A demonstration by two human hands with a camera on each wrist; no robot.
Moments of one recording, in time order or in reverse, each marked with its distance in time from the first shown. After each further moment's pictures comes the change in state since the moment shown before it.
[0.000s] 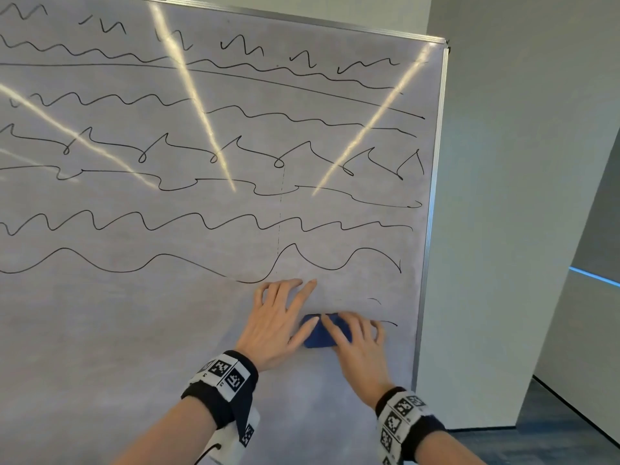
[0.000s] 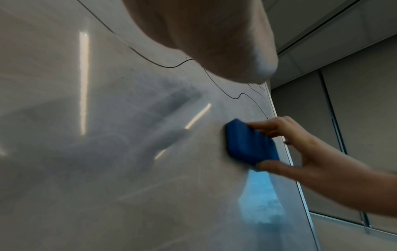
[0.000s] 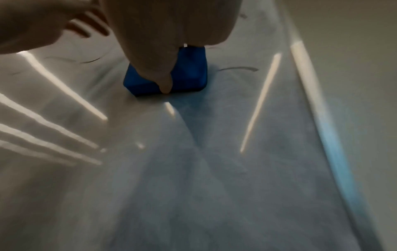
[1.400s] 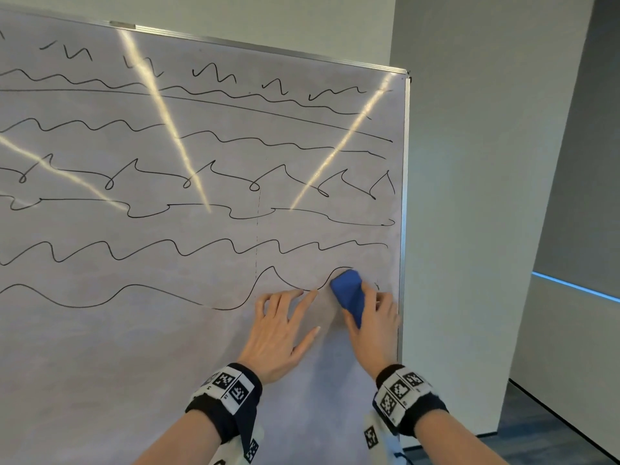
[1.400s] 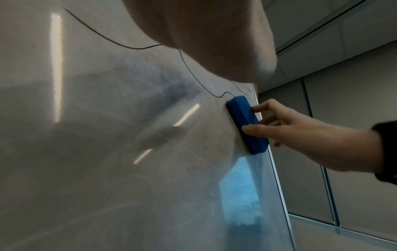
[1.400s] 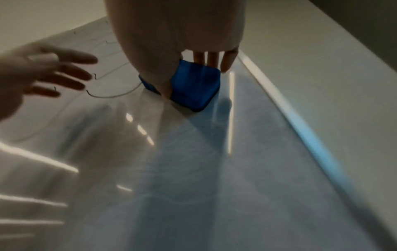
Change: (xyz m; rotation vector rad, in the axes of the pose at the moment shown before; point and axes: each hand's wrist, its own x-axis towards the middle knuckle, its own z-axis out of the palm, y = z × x) left_hand 0.034 0.014 0.012 -0.066 0.024 0.063; right_hand 0.056 0.044 -0.037 0.140 0.167 0.502
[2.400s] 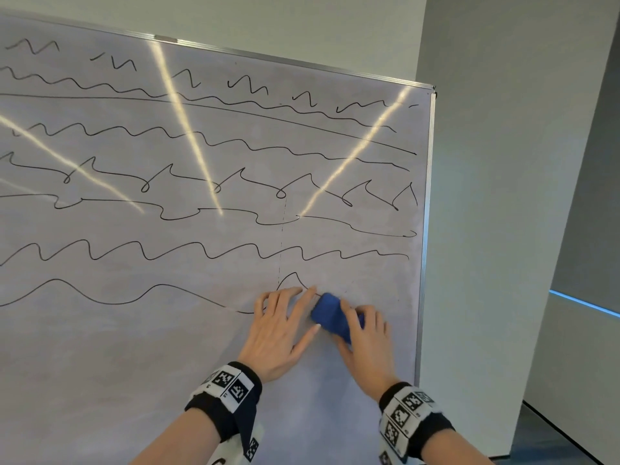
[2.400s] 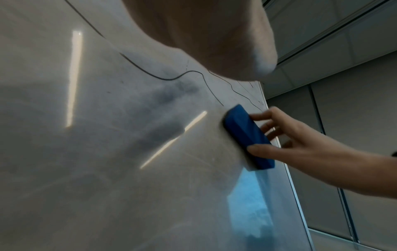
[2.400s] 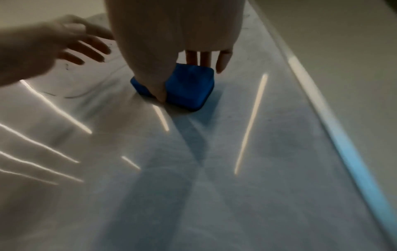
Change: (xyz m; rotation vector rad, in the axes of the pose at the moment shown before) left_hand -0.008 -0.027 -0.021 0.030 0.000 -0.084; right_hand -0.016 -0.029 0.012 -0.058 -0.098 -0.325
